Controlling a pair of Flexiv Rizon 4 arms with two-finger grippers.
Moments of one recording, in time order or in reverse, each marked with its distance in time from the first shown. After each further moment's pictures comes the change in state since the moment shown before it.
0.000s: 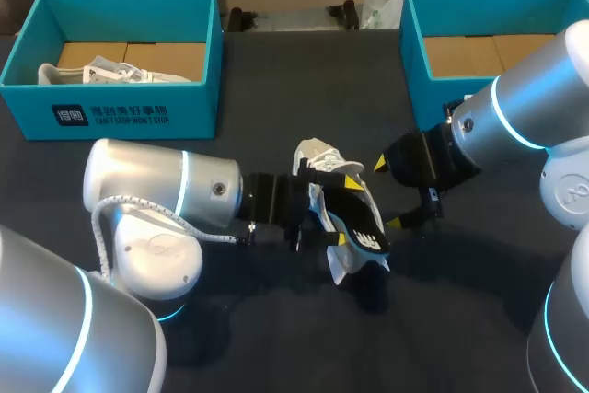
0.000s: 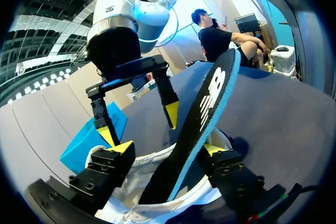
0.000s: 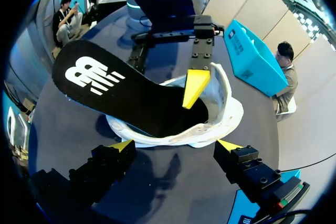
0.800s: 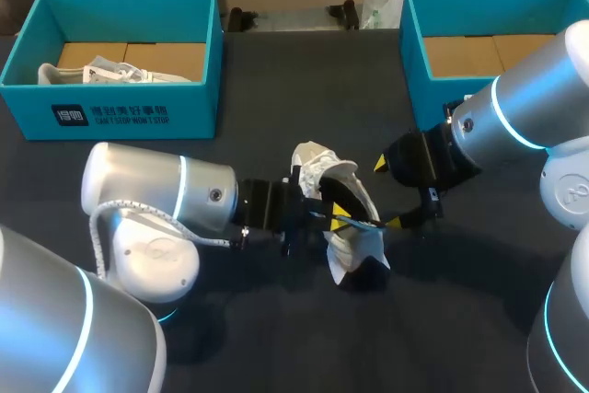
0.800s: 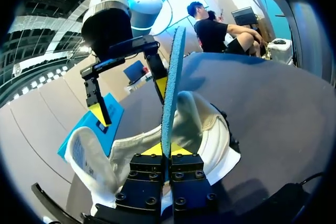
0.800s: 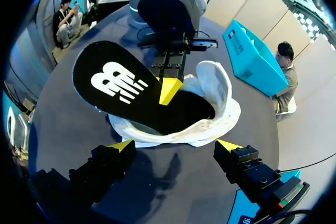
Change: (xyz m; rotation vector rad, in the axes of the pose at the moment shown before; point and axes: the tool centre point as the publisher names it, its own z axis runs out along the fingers) left arm 0.007 0.036 -0.001 -0.061 0.009 0.020; right arm 0.000 0.000 0.000 0.000 0.000 0.000
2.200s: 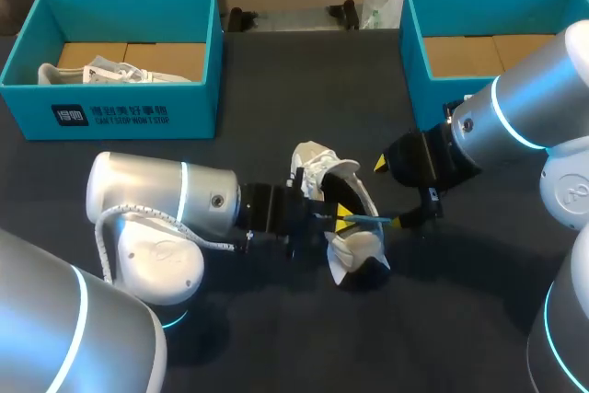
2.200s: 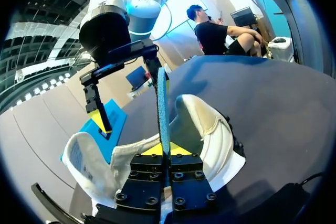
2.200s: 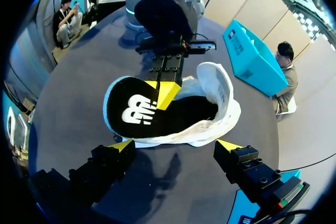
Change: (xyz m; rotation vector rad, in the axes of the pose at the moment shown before) left arm -0.001 -0.010 0.007 0.057 -0.028 0.034; right arm 0.000 0.000 0.000 0.000 0.000 0.000
